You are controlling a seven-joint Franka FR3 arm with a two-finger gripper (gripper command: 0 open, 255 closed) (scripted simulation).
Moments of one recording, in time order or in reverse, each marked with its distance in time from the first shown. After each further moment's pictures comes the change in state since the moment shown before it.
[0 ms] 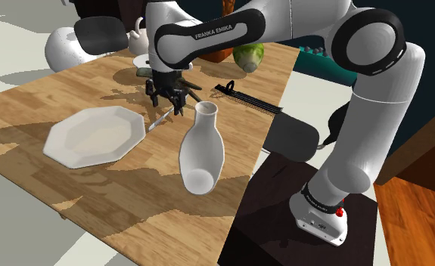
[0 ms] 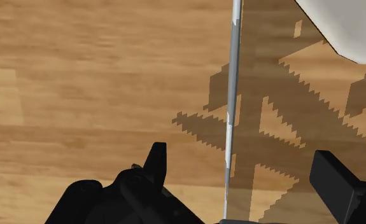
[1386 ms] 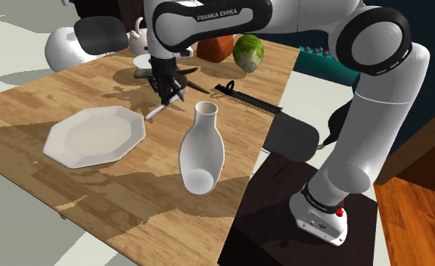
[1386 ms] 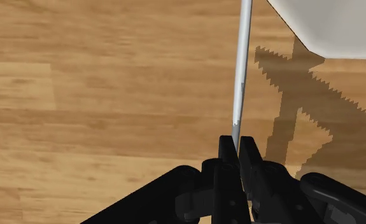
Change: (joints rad) arm -0.002 -0.024 0.004 0.074 0.011 -0.097 -0.005
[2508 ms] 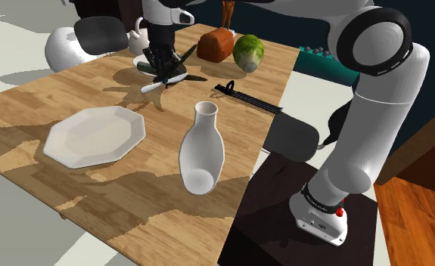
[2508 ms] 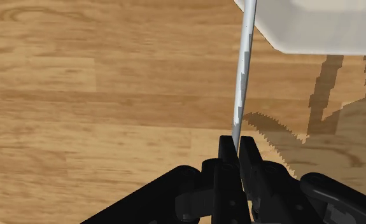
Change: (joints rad) arm 0.012 0.001 0.006 0.230 0.001 -0.229 0.006
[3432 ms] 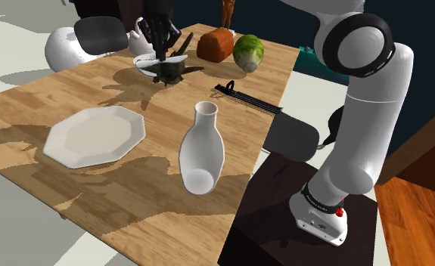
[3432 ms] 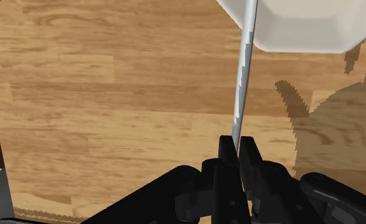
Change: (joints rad) arm 0.043 0.086 0.005 0.313 -0.036 -0.231 0.020
